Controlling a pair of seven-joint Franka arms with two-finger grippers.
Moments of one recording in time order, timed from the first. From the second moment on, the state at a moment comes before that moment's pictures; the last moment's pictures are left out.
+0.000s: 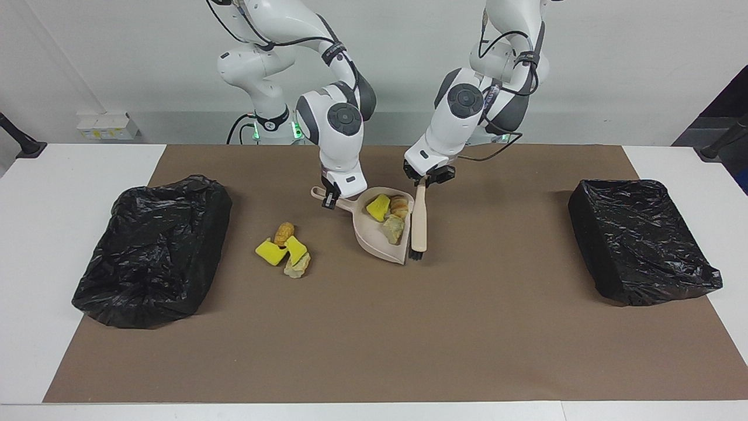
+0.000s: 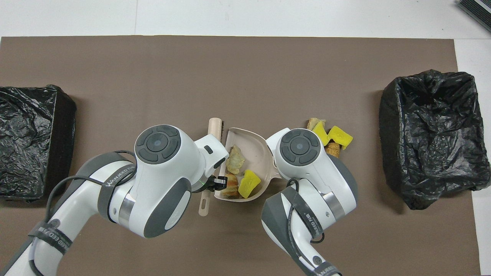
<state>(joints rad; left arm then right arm) -0.60 0.05 -0.01 -2.03 -0.20 1.95 -0.37 0.59 0.16 -0.07 -2.02 -0.06 1.98 -0.75</state>
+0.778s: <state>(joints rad) -0.67 -0.03 -0.02 -2.14 -0.08 1.97 -0.61 0.59 0.16 -0.07 -2.02 -0.06 1.98 -0.75</state>
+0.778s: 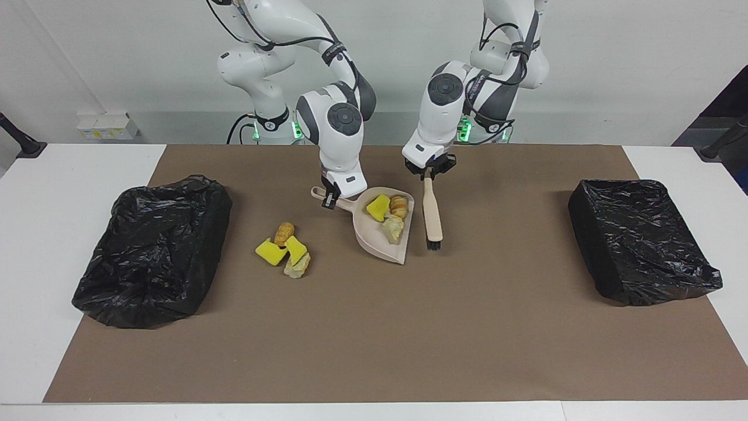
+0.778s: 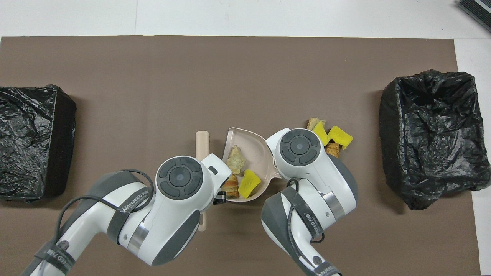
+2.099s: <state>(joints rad) -0.85 -0.15 -0.03 -2.33 -0.08 2.06 -0.85 0.46 0.05 -0.07 -2.00 -0.06 1.89 -0.79</state>
